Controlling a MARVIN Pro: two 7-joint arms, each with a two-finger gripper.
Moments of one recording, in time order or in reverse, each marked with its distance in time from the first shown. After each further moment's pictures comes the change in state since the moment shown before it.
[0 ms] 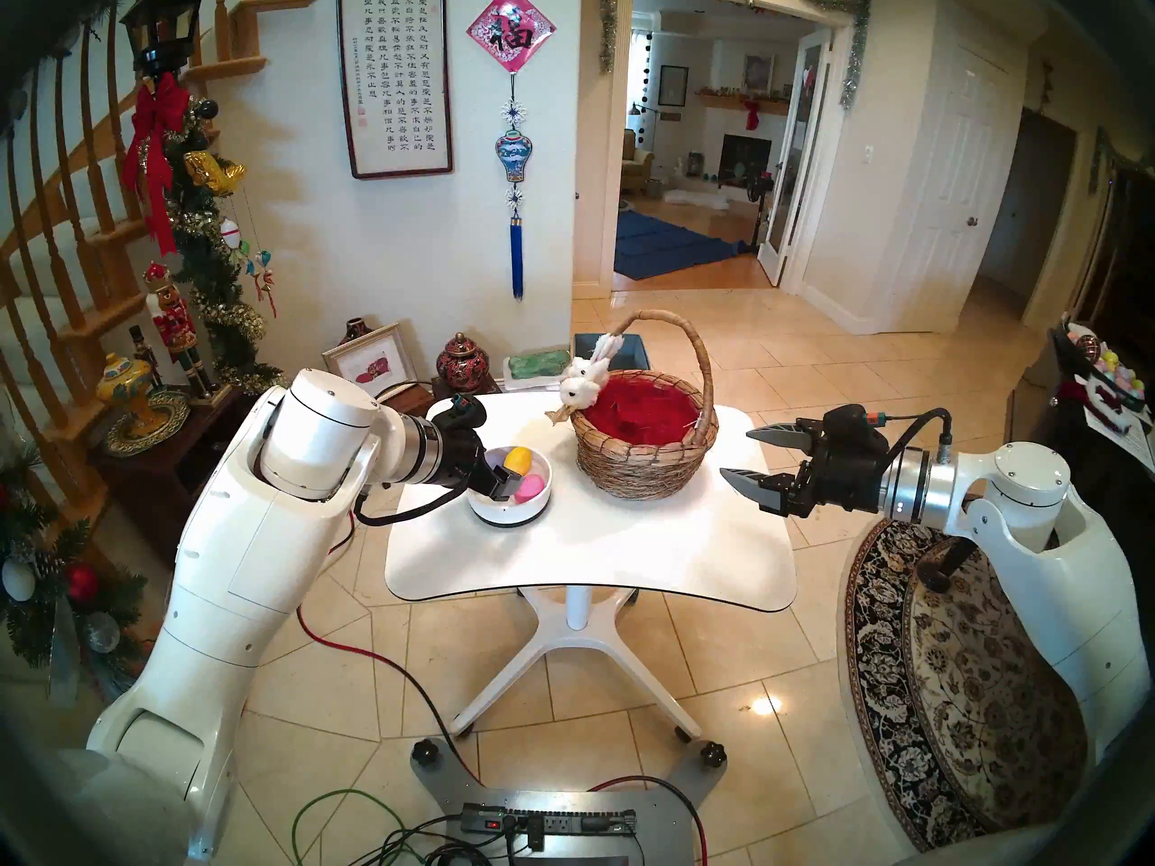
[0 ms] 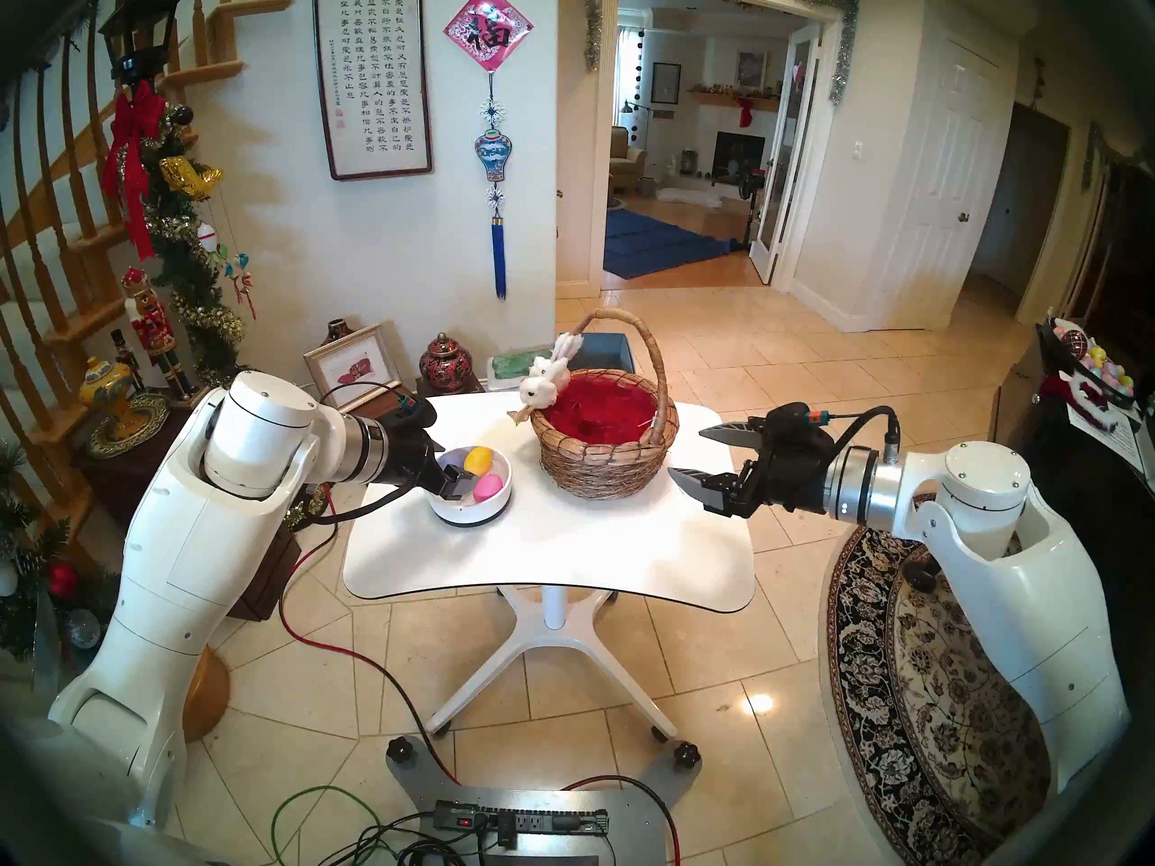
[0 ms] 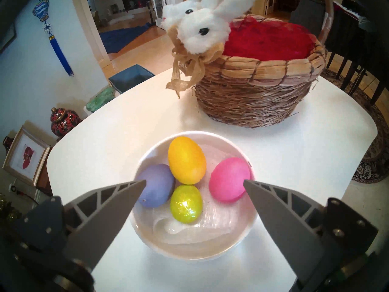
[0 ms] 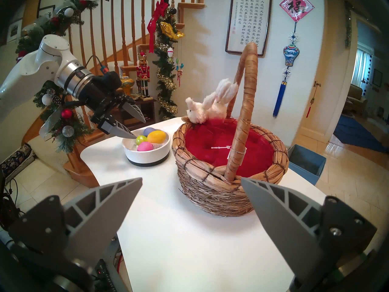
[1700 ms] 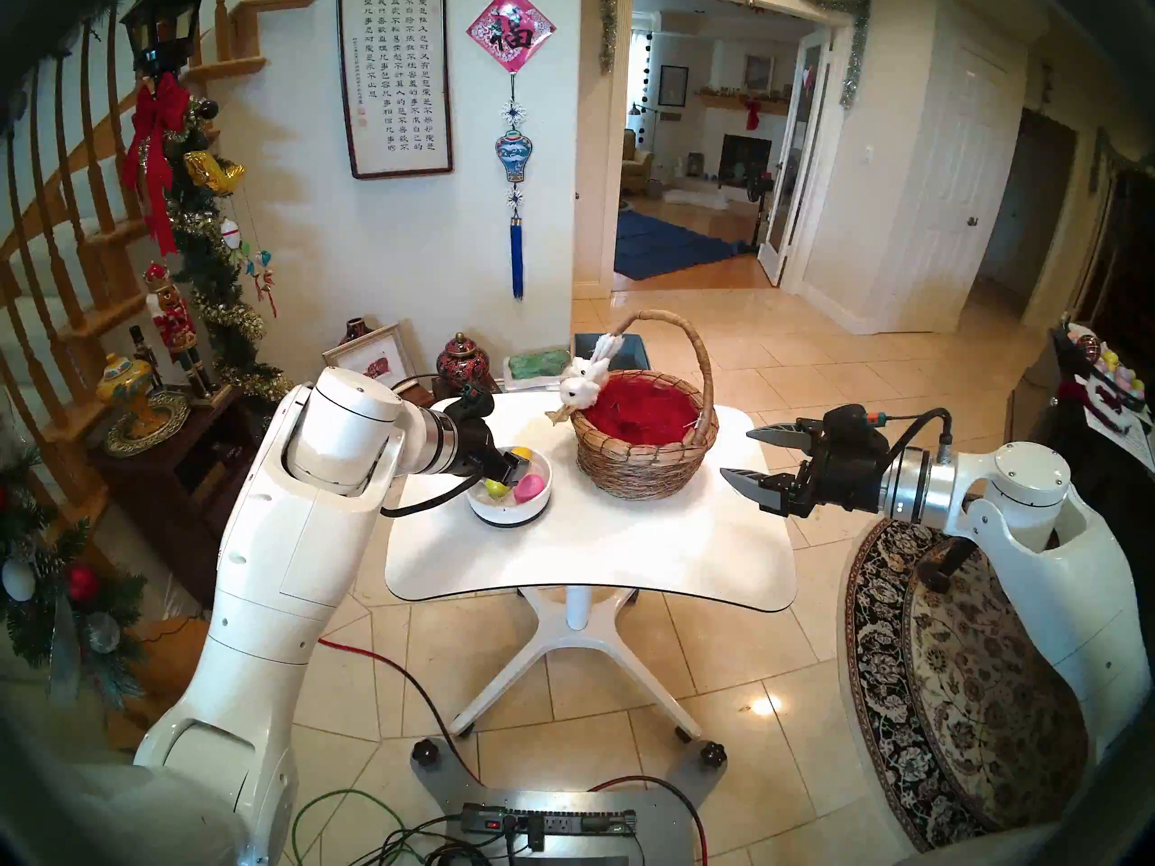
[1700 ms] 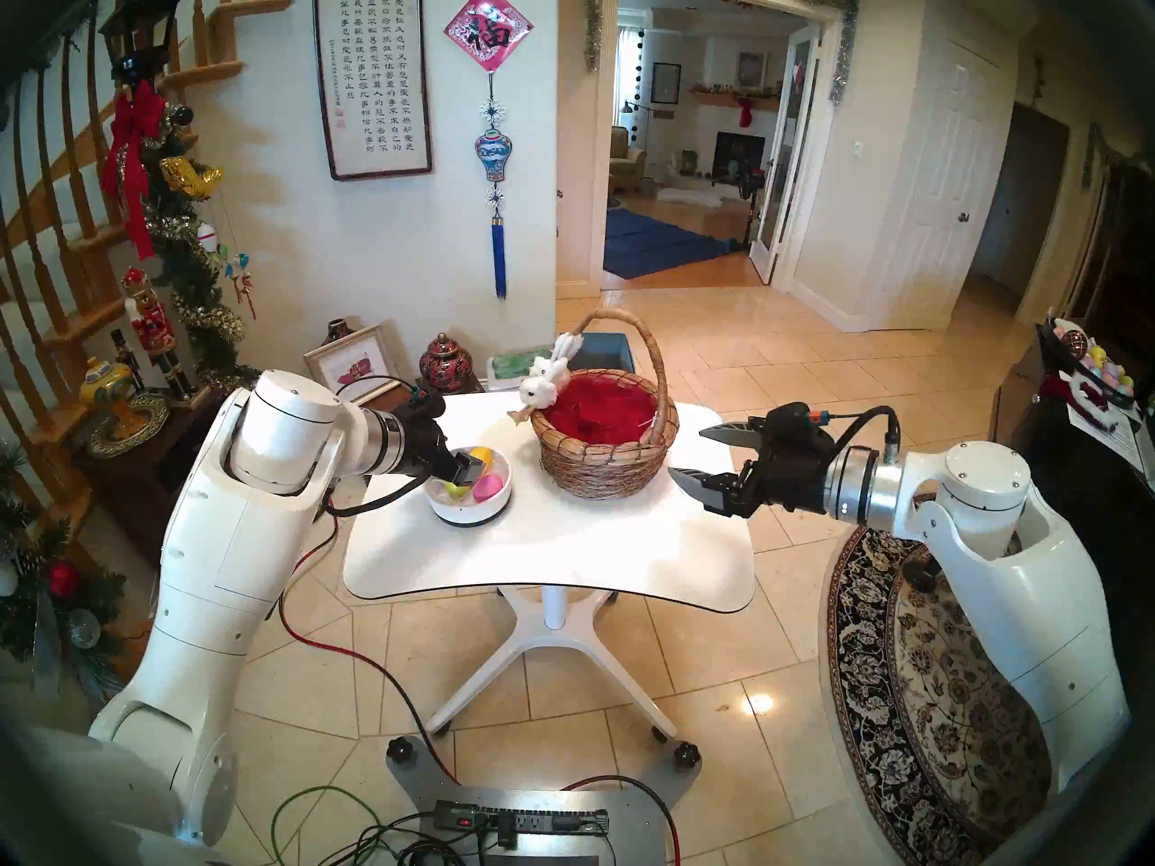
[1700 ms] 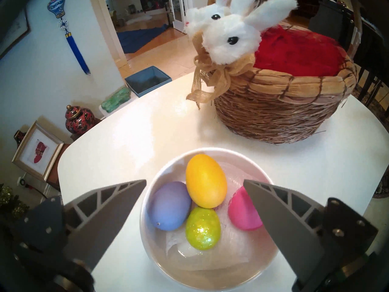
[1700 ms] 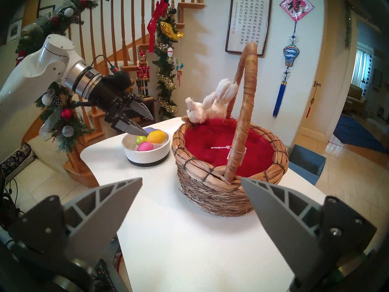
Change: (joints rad) left arm -0.008 -0.166 -0.057 0.032 0.232 0.000 -0.033; right arm -0.001 0.003 -0.001 0.000 0.002 -0.001 -0.002
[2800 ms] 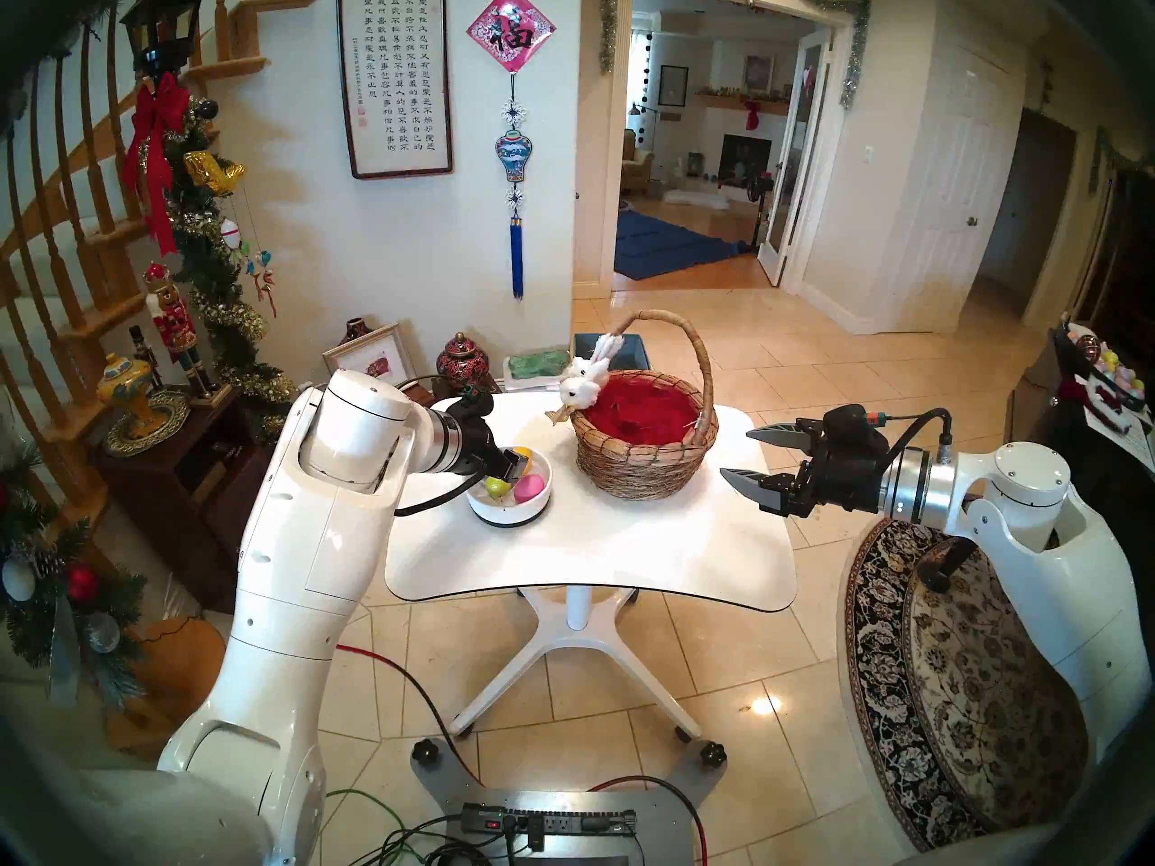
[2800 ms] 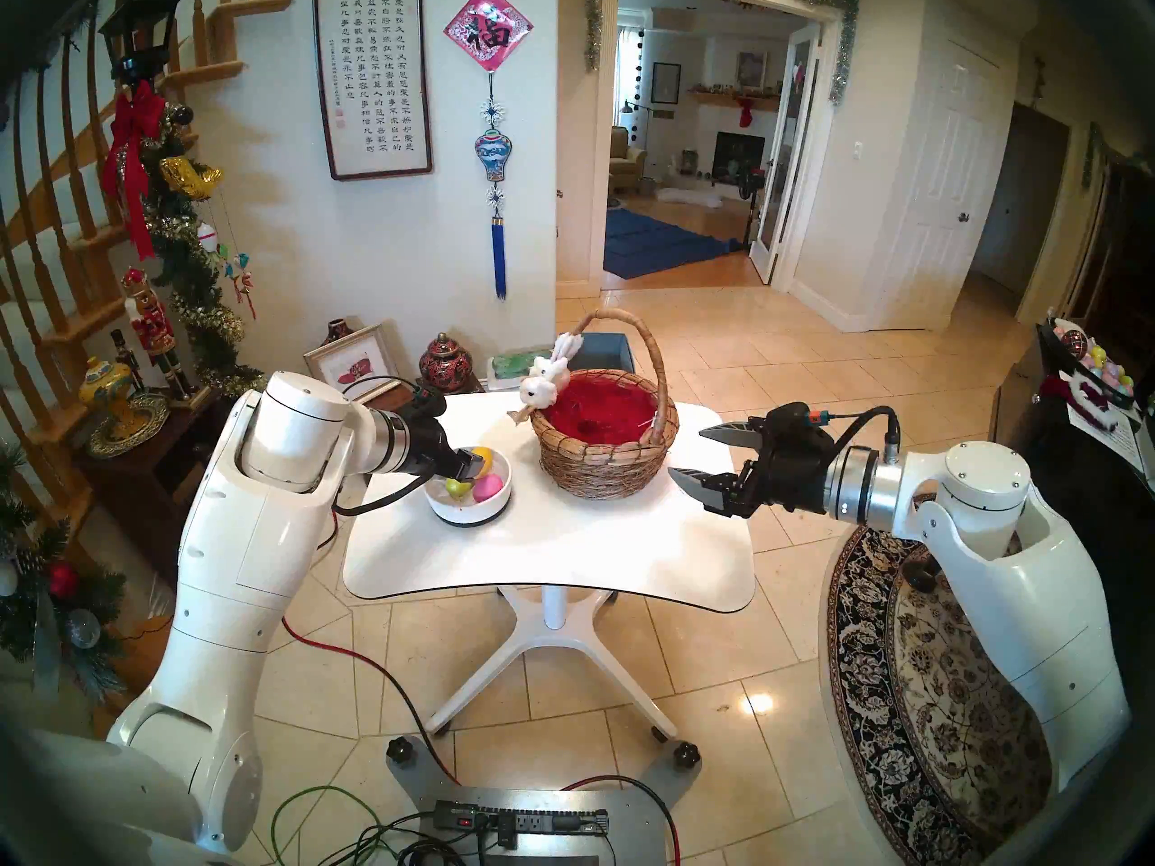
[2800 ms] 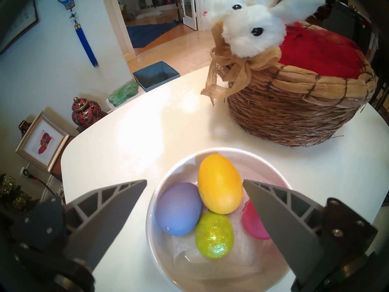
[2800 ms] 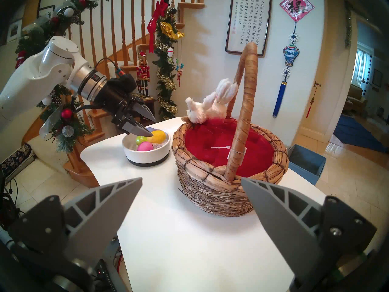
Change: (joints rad) left arm -0.010 -0.067 -0.031 0.034 0.072 0.000 -0.004; right arm 0.000 0.002 -0.001 0.000 0.002 -0.001 -0.001
